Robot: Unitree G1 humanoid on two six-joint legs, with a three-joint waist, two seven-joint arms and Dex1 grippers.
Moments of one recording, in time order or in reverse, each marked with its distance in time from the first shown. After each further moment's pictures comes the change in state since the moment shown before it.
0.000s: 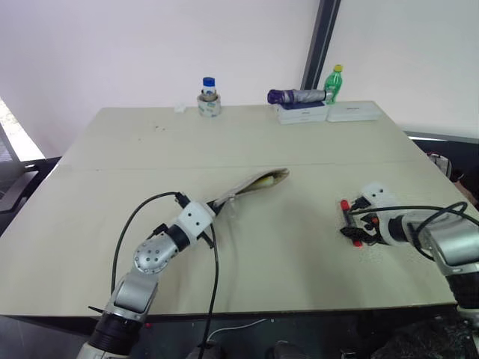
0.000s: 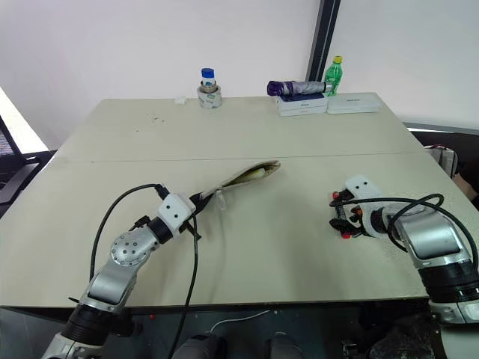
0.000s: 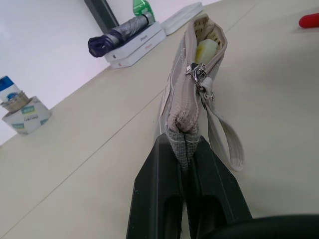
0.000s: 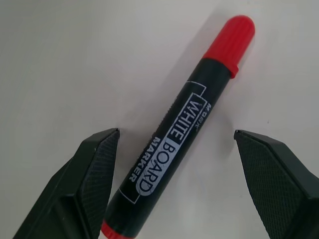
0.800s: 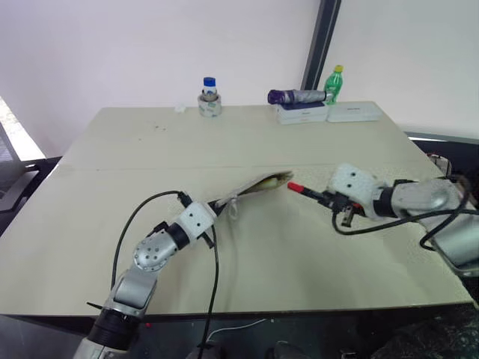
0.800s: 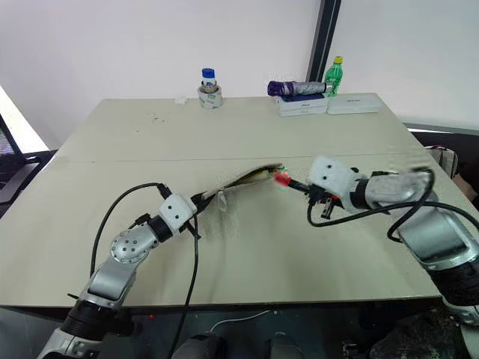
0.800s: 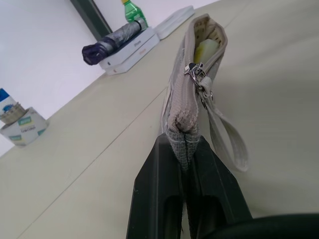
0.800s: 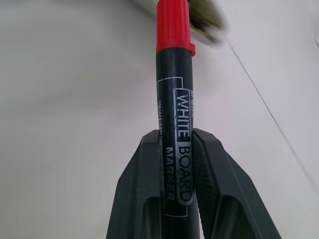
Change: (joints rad) left arm -0.026 0.023 -0.013 0.037 0.021 -0.065 -0.044; right arm -0.078 -0.159 0.201 -0.281 -0.129 -0.472 0.204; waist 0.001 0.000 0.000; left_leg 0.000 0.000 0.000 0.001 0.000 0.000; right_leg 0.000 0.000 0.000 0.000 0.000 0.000
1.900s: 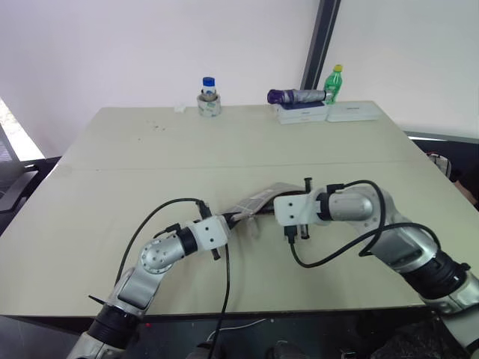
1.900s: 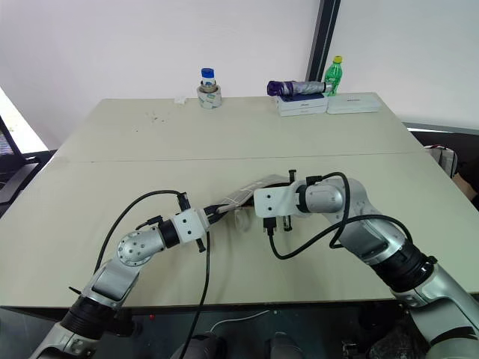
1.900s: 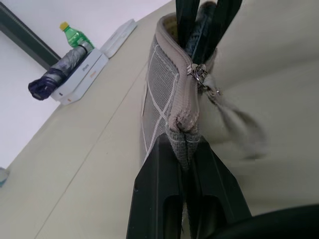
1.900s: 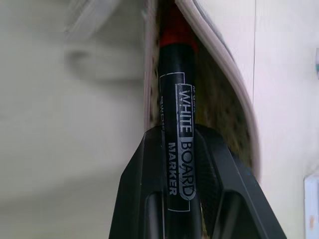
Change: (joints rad) left arm -0.023 0.050 -0.087 -0.005 0.067 -0.082 -0.097; right arm -0.156 0.219 0.283 0.083 -0.413 -0.348 0.086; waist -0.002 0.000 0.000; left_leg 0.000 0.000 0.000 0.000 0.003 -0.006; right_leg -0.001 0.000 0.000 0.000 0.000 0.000
